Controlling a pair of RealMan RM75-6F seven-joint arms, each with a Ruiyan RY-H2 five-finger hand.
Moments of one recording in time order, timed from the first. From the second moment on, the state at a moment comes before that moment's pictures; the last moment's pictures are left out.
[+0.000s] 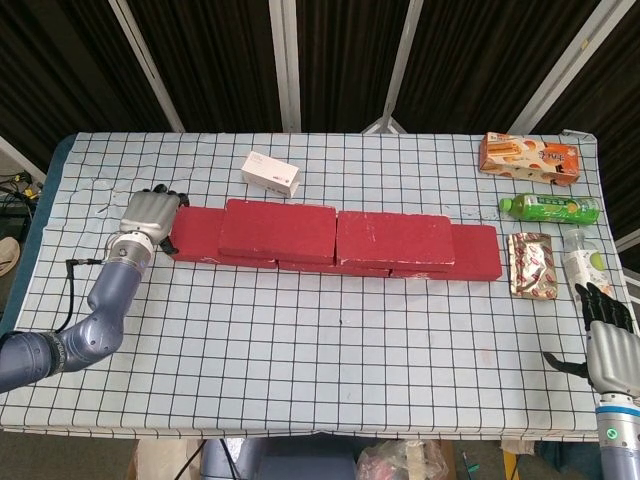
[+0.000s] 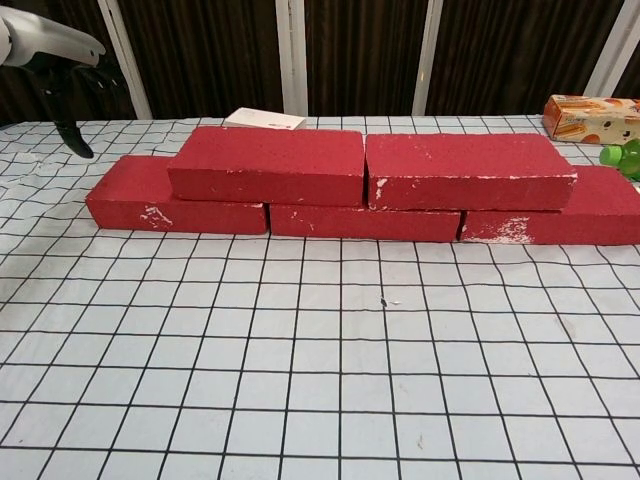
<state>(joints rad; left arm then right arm) -1.09 -1.19 -0.16 -1.58 0.22 0.83 0.83 0.11 -1.06 0.14 -1.83 -1.12 1.36 -0.17</state>
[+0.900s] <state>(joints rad) -1.15 -1.32 -0.07 -1.47 0.21 0.81 0.81 0.11 -1.06 0.14 -1.83 -1.12 1.36 -0.16</state>
